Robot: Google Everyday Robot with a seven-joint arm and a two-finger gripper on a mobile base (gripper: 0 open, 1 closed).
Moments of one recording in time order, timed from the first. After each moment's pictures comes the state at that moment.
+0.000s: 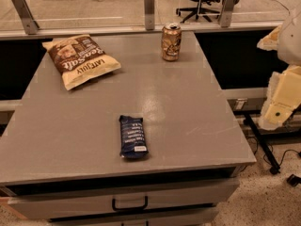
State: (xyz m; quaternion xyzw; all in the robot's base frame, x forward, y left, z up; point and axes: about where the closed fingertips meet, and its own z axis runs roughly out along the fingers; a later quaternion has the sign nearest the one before) arm 0.438 -0.216 0.978 -0.60 0.78 -0.04 0.16
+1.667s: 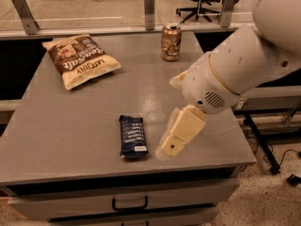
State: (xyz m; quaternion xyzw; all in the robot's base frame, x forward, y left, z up) arm 0.416 -0.036 0.913 -0.60 0.74 0.18 0.25
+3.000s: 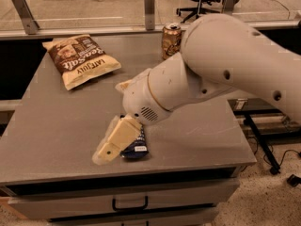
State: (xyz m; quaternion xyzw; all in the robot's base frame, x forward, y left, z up) arm 0.424 0.085 0.892 -0.61 0.67 0.26 0.33
